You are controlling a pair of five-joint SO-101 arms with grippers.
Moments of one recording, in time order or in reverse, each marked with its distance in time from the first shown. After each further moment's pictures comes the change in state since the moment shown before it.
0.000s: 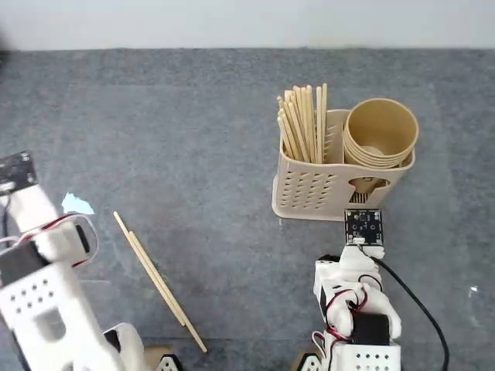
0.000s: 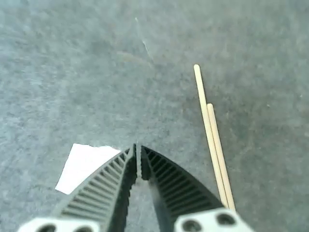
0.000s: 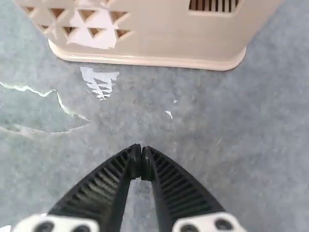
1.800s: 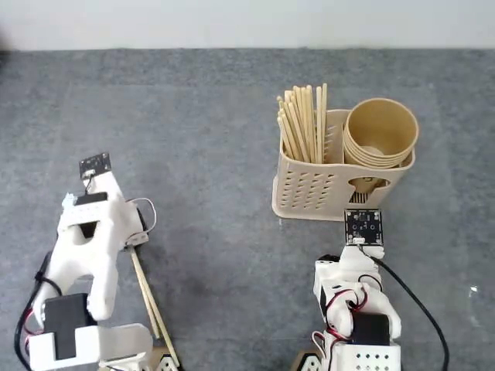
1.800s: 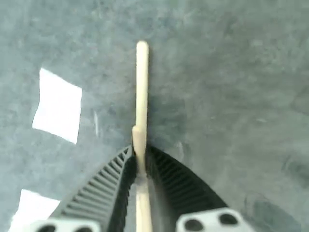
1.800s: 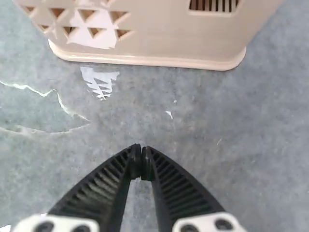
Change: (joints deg) left arm 17.2 41.2 0.9 -22.2 18.7; right arm 0.0 0.0 0.0 0.0 0.0
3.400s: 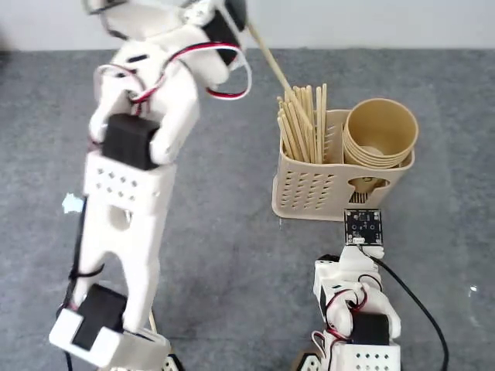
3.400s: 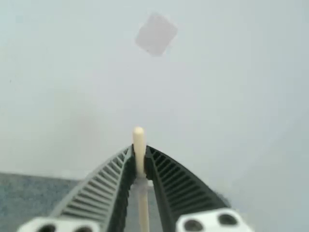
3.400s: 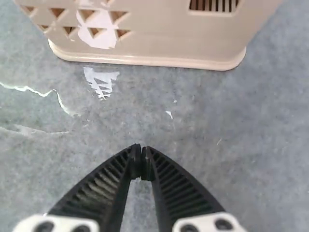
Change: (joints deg) left arm 32.8 3.4 -75.5 -12.3 17.1; right arm 0.0 0.0 0.0 0.0 0.0
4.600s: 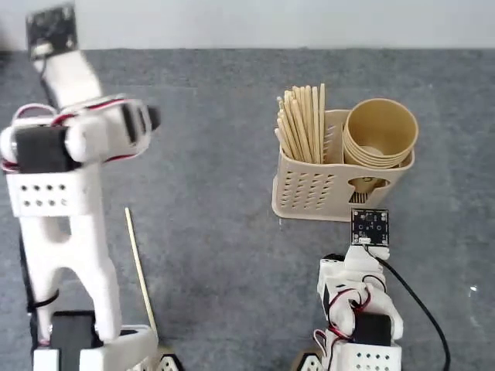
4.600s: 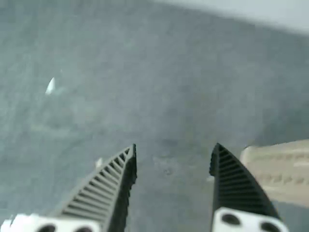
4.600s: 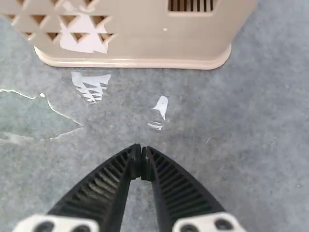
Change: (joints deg) left arm -25.3 -9.8 13.1 49.0 -18.5; right arm 2.7 0.0 0.0 -0.4 0.0
